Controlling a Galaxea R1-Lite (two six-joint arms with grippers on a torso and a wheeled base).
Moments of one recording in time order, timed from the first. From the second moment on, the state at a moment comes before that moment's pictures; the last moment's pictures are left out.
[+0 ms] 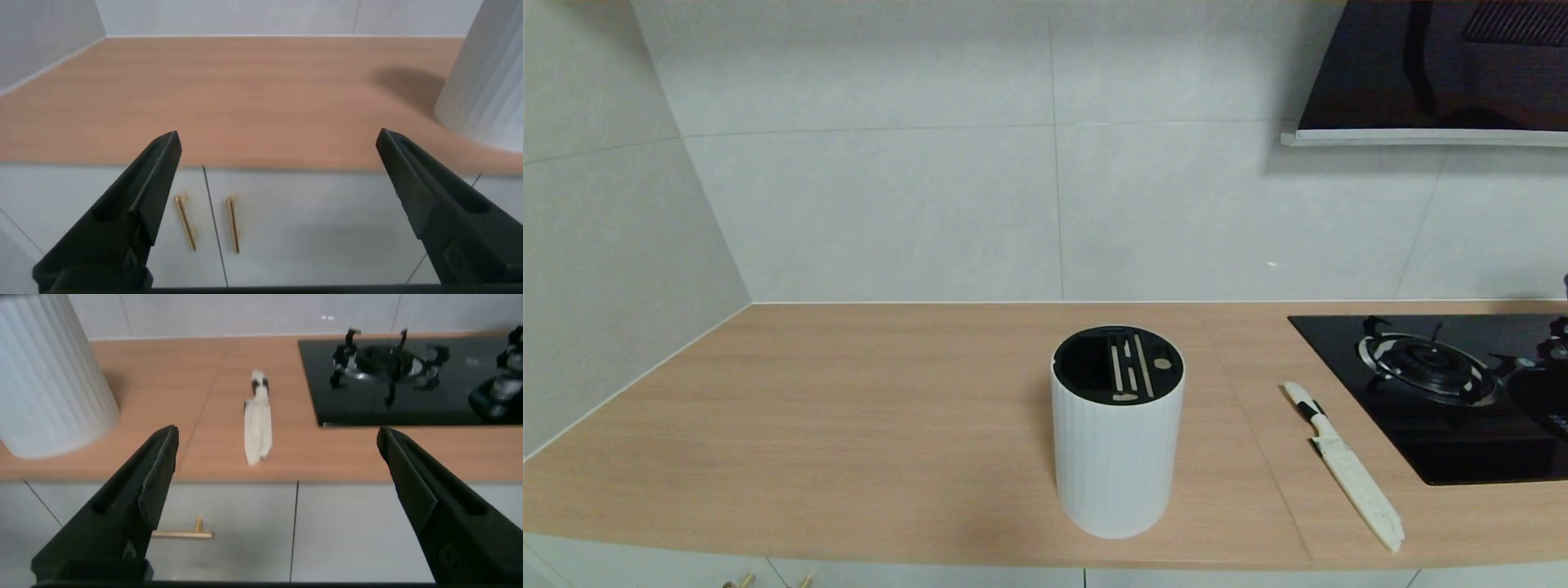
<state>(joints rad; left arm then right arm) 0.00 0.00 0.00 -0.01 0.02 -0.01 0.00 0.00 0.00 0.00 -0.01 0.01</state>
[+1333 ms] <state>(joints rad) 0.00 0.00 0.00 -0.01 0.02 -0.01 0.00 0.00 0.00 0.00 -0.01 0.02</state>
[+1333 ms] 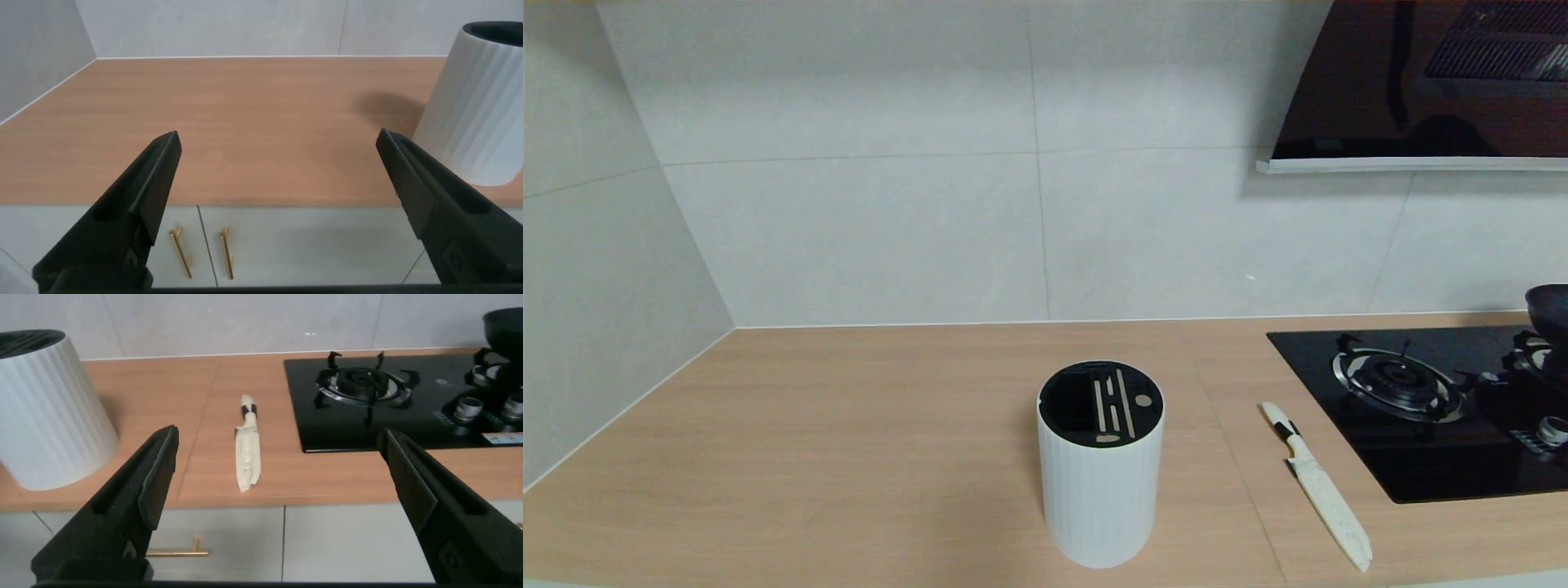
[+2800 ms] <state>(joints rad) 0.00 0.00 0.00 -0.01 0.02 -0.01 0.04 0.74 -0.47 -0.02 0.09 0.02</state>
